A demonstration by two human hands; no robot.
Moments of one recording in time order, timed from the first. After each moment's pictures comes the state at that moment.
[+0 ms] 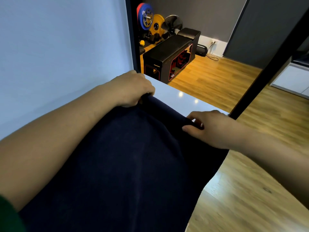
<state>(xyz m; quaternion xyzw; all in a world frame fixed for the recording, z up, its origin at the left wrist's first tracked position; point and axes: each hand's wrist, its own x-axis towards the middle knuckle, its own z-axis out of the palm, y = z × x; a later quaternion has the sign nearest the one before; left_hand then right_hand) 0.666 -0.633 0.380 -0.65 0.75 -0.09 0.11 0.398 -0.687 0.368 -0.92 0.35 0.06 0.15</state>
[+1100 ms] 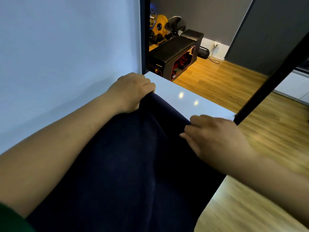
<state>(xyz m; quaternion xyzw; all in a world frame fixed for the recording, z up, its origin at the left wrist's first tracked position) 0.684 -0.598 0.350 -0.63 0.76 -0.17 -0.06 0.400 -0.630 0.366 -0.97 0.18 -0.13 -0.09</state>
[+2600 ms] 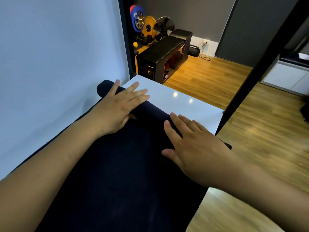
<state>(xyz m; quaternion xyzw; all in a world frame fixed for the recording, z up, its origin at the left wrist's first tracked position) 0.669 -0.568 0.343 -0.64 0.76 -0.12 -0.03 0.402 -0.605 0.375 -0.96 0.25 0.08 -0.01</state>
